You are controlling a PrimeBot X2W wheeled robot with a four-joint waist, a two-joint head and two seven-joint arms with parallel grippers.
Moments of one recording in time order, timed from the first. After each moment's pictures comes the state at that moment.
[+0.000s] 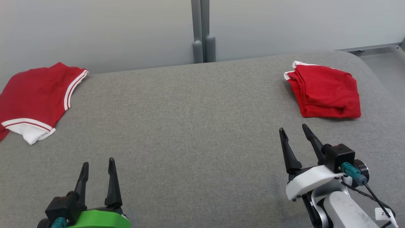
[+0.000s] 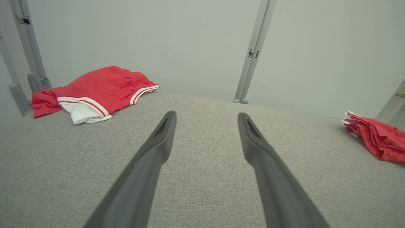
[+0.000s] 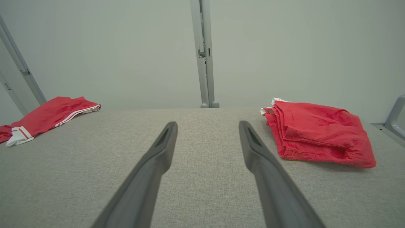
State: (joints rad) left arm 0.13 0.05 -0.14 0.01 -0.36 0.12 -0.25; right arm -0.07 -0.16 0.39 0.20 0.30 -0.13 -0.25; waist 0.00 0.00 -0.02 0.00
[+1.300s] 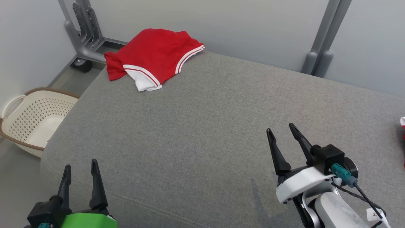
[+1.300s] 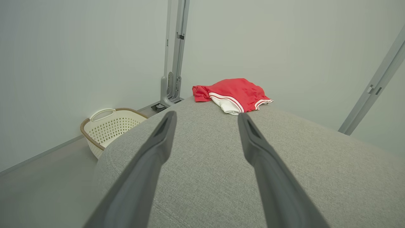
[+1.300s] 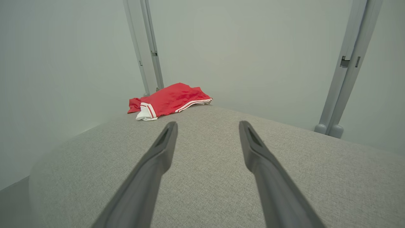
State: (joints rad) left arm 0.15 0.05 -0.06 -0.02 -0.35 0.12 -0.25; right arm -0.07 -0.13 0.41 0.17 0.27 -0.10 -0.25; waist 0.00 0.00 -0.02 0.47
